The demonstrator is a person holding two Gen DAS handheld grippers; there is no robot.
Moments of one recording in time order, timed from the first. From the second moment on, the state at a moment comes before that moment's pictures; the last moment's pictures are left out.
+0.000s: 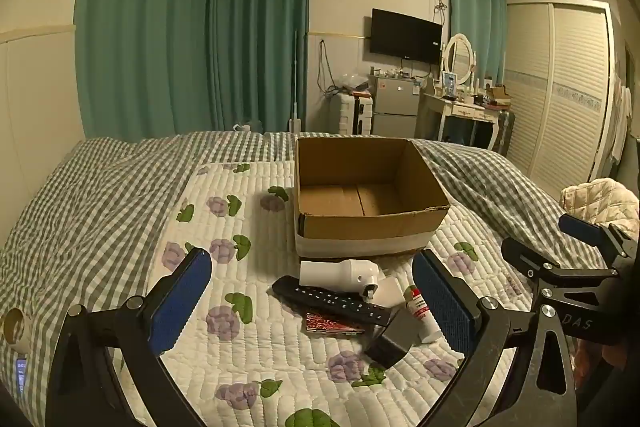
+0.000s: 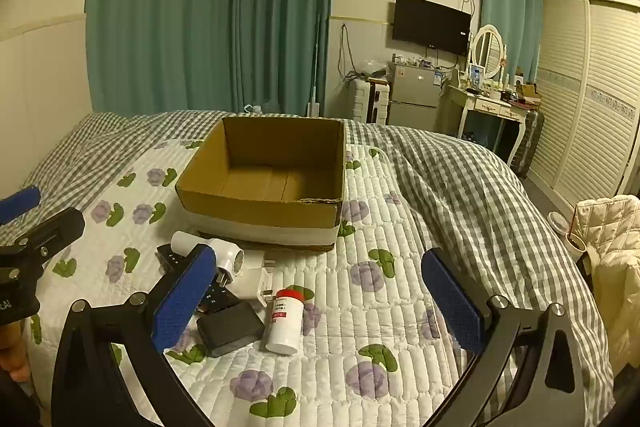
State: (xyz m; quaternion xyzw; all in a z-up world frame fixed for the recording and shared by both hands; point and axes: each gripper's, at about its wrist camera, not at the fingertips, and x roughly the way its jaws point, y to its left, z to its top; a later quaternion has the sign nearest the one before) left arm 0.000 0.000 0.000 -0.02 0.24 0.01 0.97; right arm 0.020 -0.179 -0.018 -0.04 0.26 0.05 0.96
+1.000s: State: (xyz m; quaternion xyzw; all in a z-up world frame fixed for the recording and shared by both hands) left arm 0.006 0.003 -0.008 -0.01 0.24 0.02 0.97; right arm 0.024 -0.180 -0.023 -0.03 0.27 0.05 0.96
